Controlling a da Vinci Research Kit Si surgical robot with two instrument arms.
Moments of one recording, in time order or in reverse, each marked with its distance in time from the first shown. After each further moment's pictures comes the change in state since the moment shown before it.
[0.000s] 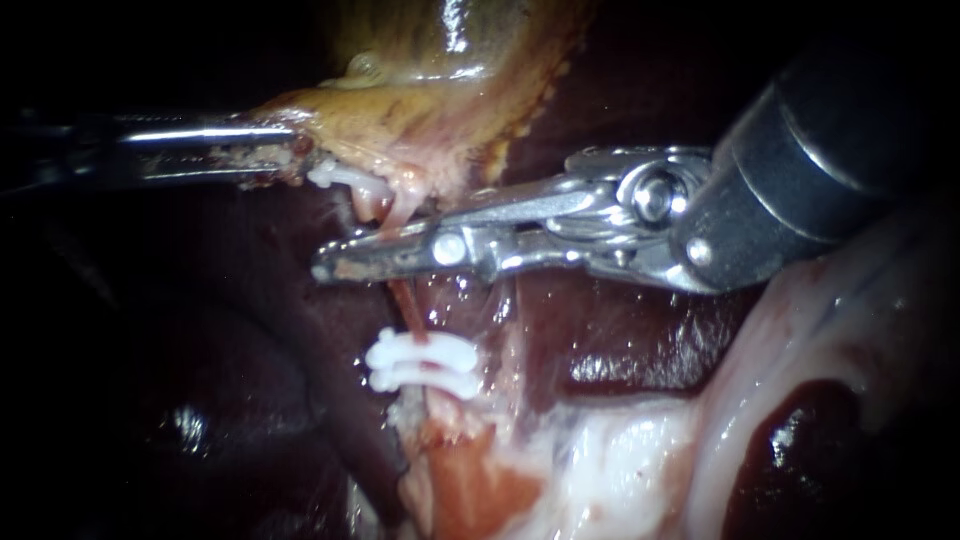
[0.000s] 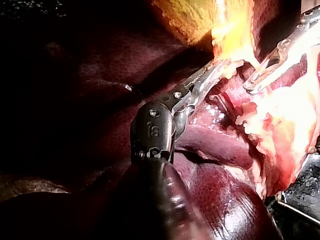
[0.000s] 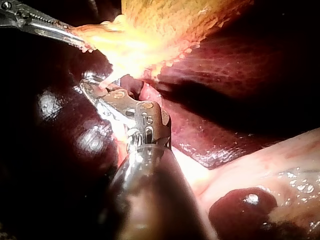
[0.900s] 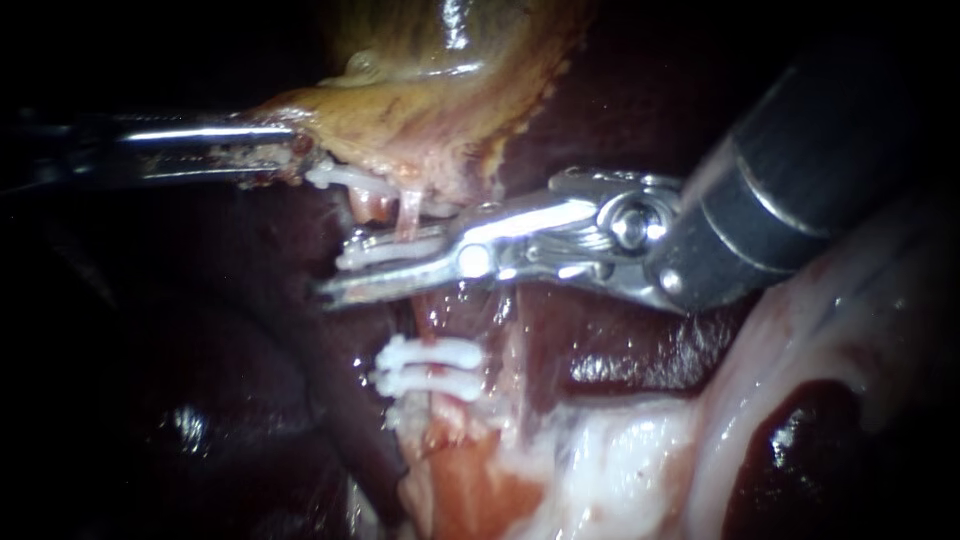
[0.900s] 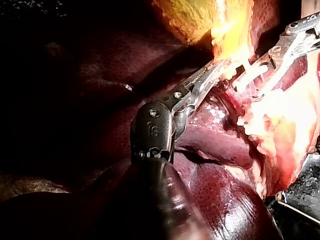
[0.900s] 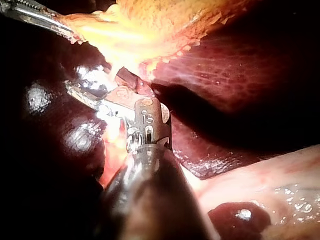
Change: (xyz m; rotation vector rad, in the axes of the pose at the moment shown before) right arm -0.002 0.005 0.003 0.029 0.051 -0.190; left arm 0.000 0.000 0.000 -0.001 0.000 0.000
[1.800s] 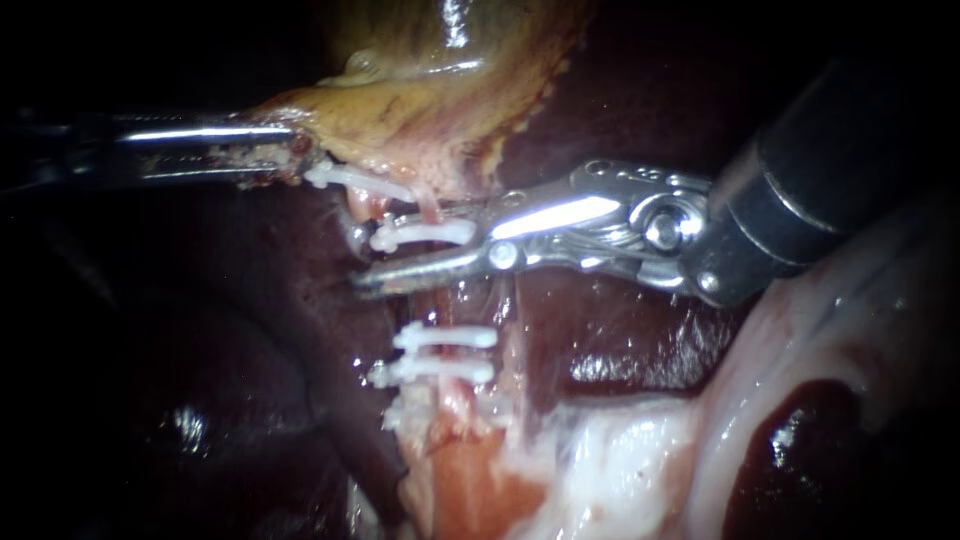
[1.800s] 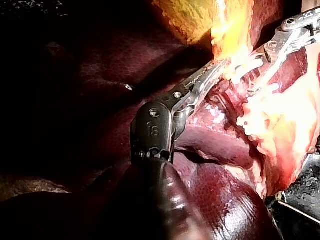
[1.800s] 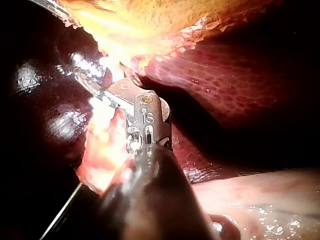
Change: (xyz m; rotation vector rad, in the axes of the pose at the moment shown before) right arm 0.000 0.002 -0.001 -0.043 0.003 -0.134; left arm 0.000 0.000 0.000 0.000 0.000 0.000
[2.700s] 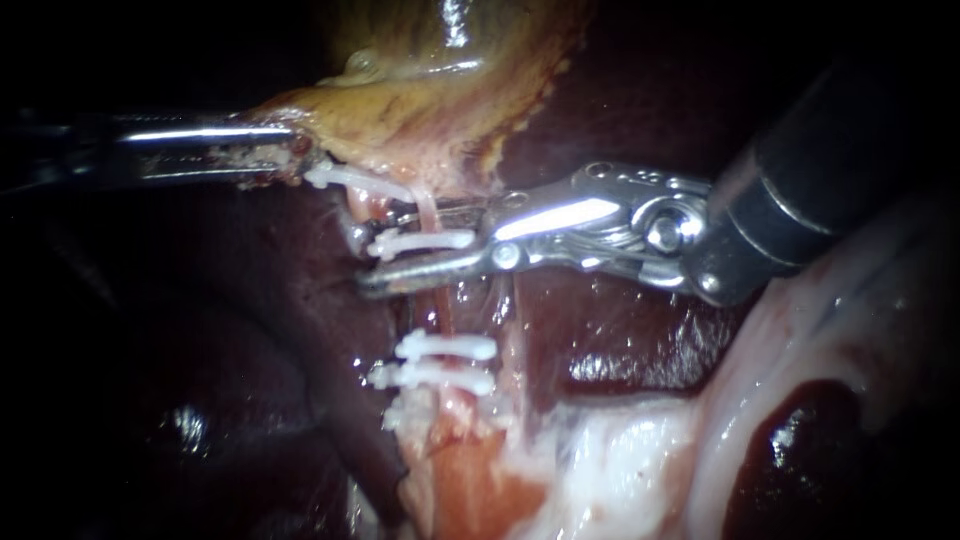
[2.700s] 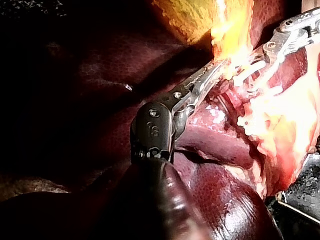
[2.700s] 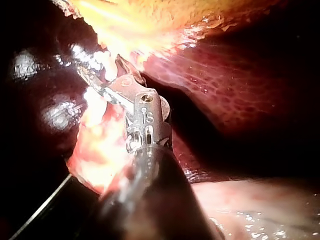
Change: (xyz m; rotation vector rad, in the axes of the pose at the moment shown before) right arm -0.001 0.000 -0.001 0.007 -0.005 -0.138; left arm 0.000 0.000 0.000 0.001 0.000 0.000
